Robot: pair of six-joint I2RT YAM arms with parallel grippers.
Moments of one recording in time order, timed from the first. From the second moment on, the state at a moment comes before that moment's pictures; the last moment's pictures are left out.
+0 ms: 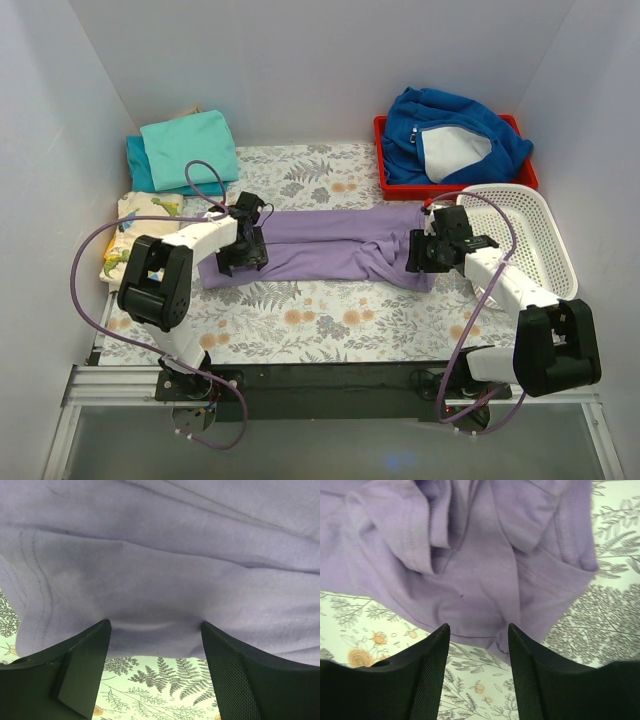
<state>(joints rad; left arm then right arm) -0.34 1.72 1.08 -0.73 -0.24 -0.58 0.24 1.29 0.75 -0.45 -0.16 0.20</state>
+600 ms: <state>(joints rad) -0.34 1.69 1.04 -0.72 -0.30 -0.52 0.24 1.35 0.74 -0.49 -0.05 0.18</state>
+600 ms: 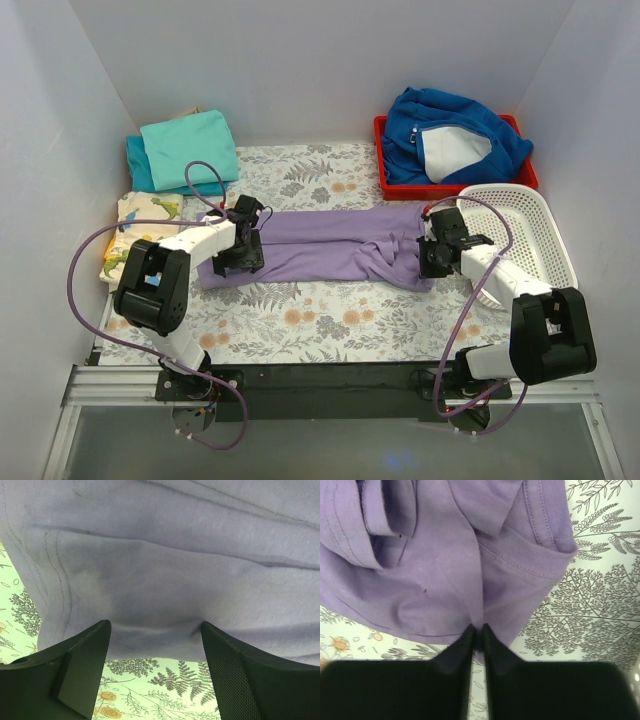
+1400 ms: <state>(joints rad) -0.33 1.67 1.00 -0.68 -0.37 -0.48 0.24 1.37 0.86 -0.76 0.28 0.21</state>
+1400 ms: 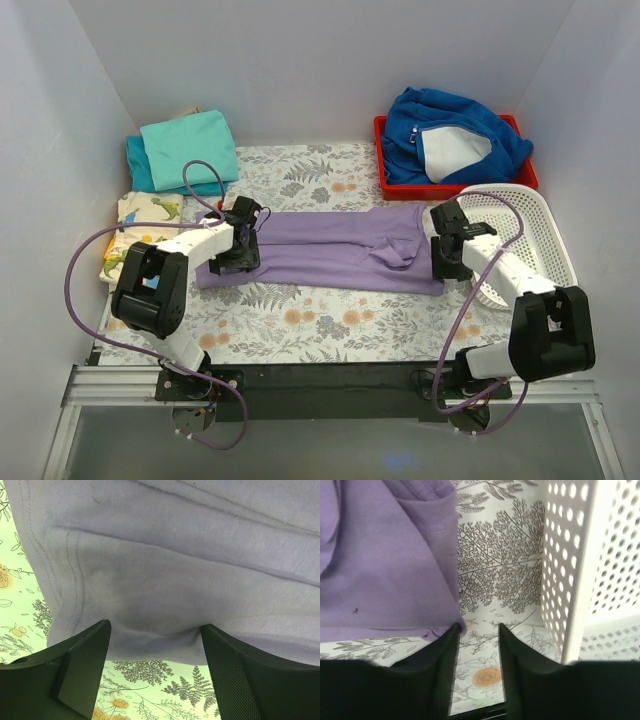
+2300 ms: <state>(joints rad) -0.32 1.62 1.04 -0.71 -0.37 -0.46 0.24 1.38 0.79 -0.34 -0.28 0.36</state>
